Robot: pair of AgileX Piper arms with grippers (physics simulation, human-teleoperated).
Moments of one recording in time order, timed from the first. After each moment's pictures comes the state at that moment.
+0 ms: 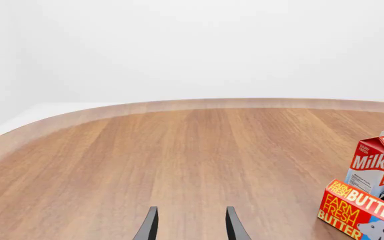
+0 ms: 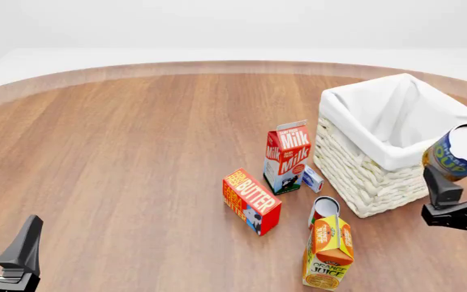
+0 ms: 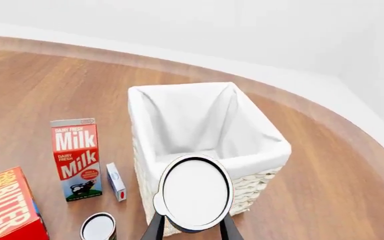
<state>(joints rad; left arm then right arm) 0.00 0.00 0.00 0.00 0.00 -0.06 0.58 -0.31 -0.02 -0.18</state>
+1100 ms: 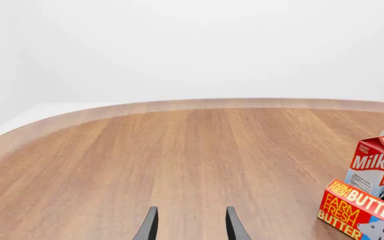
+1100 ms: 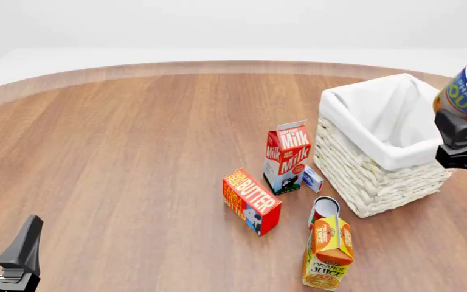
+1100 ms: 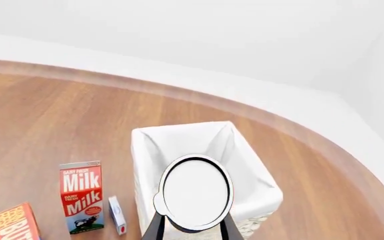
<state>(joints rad) 0.00 0.00 0.00 0.00 0.00 -0.02 0.71 -0.62 0.13 -0.19</state>
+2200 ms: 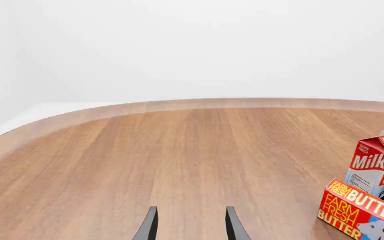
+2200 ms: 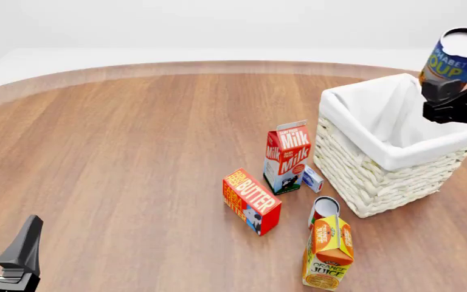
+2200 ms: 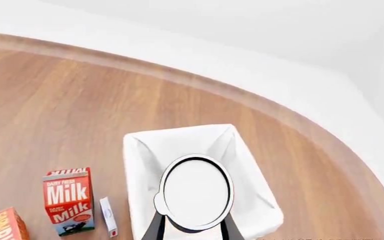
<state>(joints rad) 0.00 0.00 0.00 0.00 0.00 -0.03 0.98 -0.90 0.27 -0.24</state>
